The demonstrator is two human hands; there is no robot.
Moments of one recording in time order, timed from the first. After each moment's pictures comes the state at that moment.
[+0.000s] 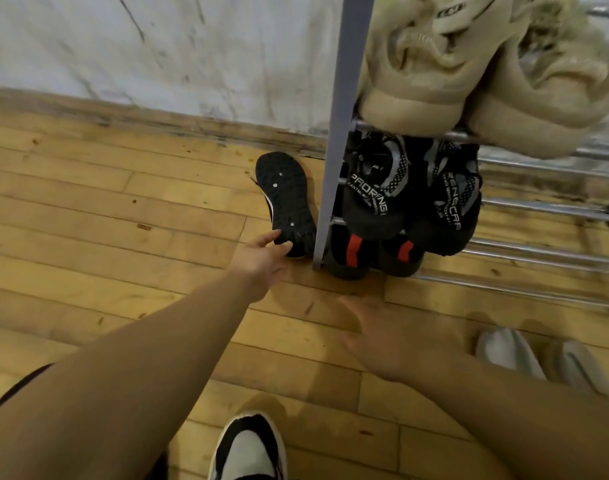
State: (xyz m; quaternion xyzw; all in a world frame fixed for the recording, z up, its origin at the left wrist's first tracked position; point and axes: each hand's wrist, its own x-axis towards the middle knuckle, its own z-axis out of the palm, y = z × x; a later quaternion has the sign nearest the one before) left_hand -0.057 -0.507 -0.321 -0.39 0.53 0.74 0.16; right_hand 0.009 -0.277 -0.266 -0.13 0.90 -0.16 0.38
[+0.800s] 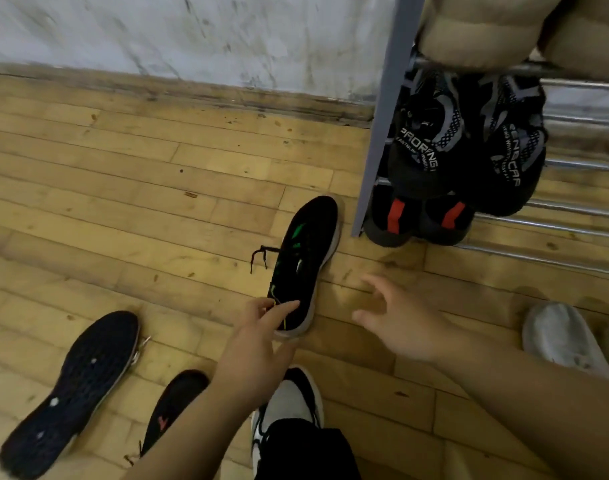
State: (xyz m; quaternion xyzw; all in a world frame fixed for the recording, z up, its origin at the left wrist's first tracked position) left_hand 0.152 -0.531 -0.296 -0.13 0.92 0.33 0.17; right_hand 0.039 -0.295 -0.280 -0.06 0.86 -0.31 0.41
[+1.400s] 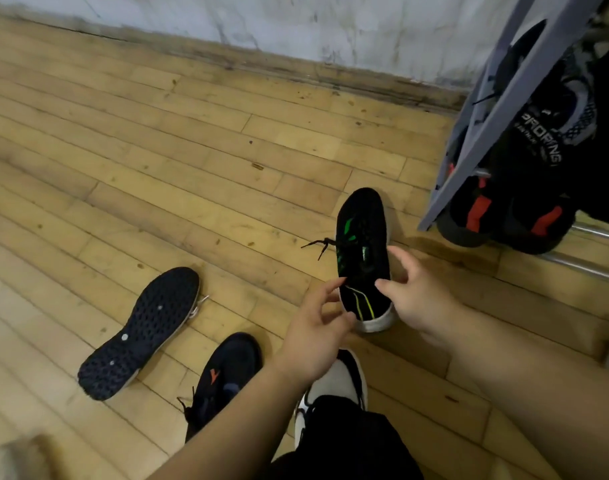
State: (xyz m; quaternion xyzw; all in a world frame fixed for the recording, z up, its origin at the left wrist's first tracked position) left_hand 0.155 -0.516 -0.294 -0.29 0.71 0.63 0.12; right_hand 0.041 -0.371 -0.300 0.04 0.79 -0.49 0.37
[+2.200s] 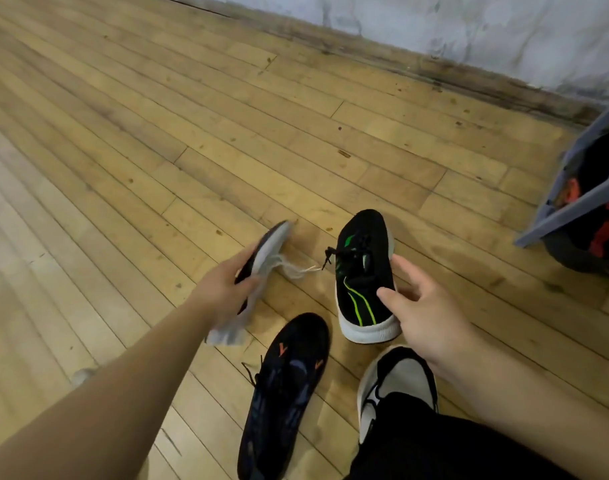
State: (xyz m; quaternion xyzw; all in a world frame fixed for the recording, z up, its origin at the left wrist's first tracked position) left_hand 0.256 -0.758 -0.290 -0.36 0.86 0.32 0.15; right_hand 0.113 -0.468 -0.266 0.01 0.75 -0.53 0.40
